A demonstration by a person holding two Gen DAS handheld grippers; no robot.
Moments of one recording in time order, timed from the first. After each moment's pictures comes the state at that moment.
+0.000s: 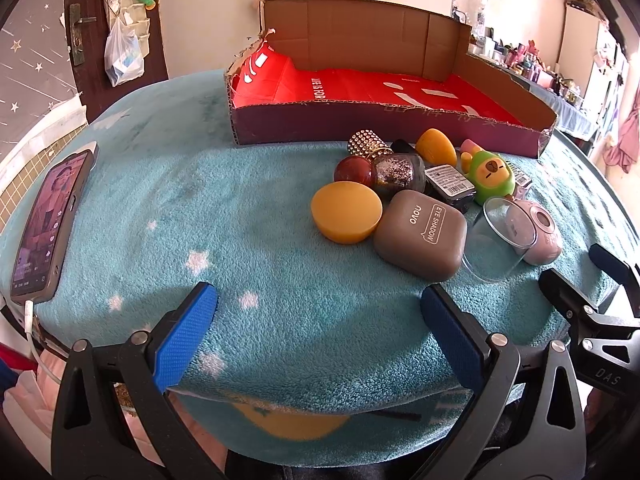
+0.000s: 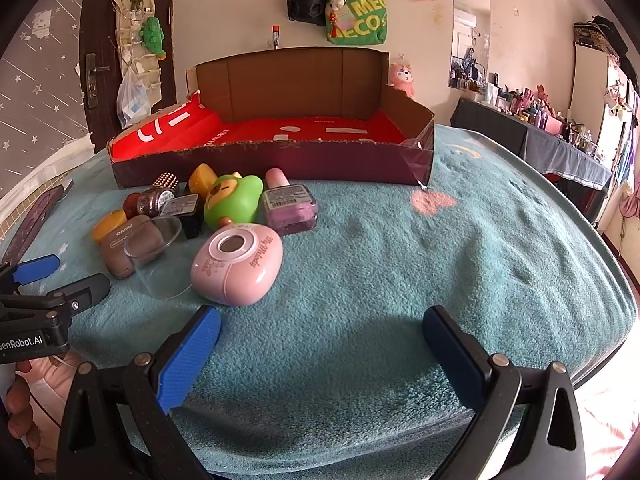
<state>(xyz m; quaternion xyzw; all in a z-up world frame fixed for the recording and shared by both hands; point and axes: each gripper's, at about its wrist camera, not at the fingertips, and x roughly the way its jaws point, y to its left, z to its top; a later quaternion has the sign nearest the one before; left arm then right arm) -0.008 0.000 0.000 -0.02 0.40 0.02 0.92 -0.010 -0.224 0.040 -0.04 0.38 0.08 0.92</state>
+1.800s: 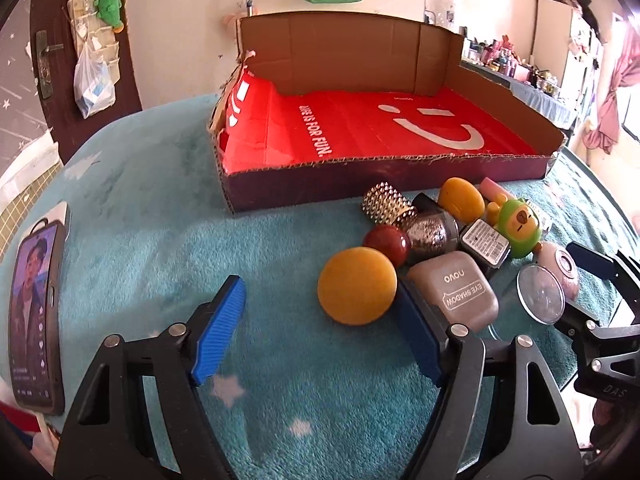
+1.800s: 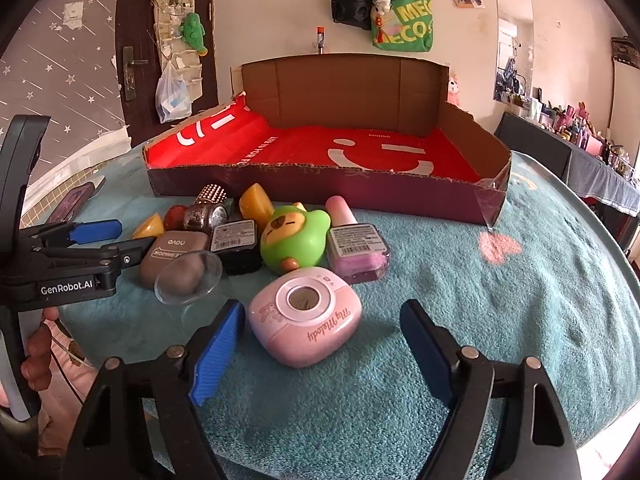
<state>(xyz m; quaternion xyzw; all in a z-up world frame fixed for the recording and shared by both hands) 0.043 0.024 0.013 0.01 0.37 -0.04 0.93 0.017 -0.191 0.050 -0.05 0.35 0.17 0.92</state>
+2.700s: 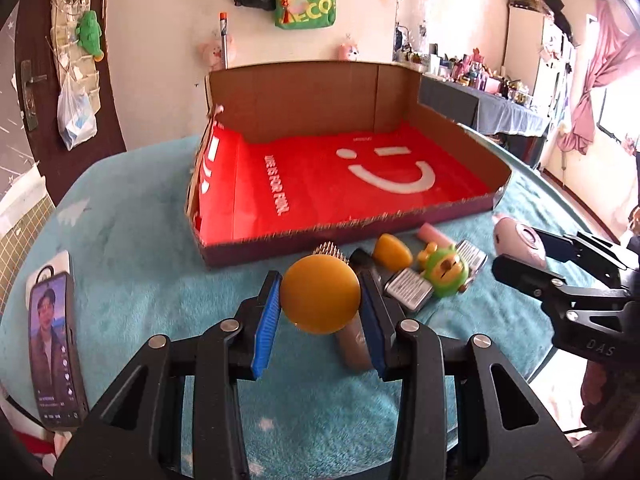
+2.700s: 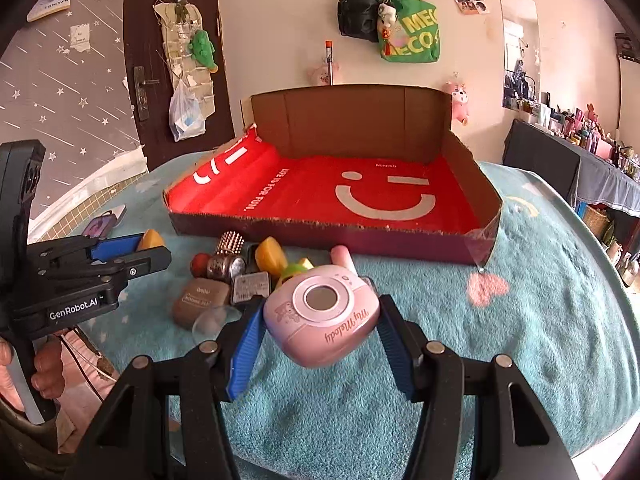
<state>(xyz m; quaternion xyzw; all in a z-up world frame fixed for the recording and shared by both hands) 0.029 0.003 0.069 0.02 0.34 -0.08 0.94 0.027 -0.202 0.102 -0.02 0.34 0.19 0.92</state>
